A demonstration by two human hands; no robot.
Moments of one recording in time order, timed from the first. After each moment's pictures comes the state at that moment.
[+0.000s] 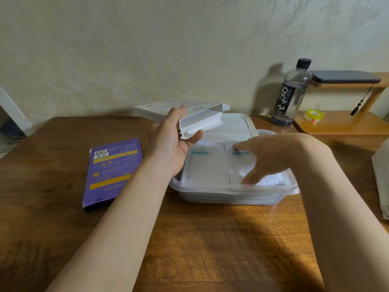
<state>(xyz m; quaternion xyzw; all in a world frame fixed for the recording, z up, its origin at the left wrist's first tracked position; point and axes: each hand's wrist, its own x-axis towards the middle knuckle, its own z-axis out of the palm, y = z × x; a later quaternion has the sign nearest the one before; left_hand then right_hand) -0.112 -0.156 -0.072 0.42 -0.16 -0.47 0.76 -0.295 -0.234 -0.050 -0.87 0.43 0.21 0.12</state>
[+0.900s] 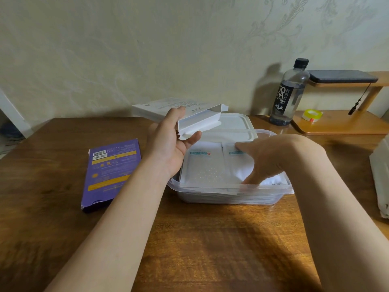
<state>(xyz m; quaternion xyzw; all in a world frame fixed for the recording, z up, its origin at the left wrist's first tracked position) -0.112 -0.154 -0.073 0.43 -0.17 -0.46 0.76 -0.292 -0.234 -0.055 -0.85 0.45 0.25 0.08</state>
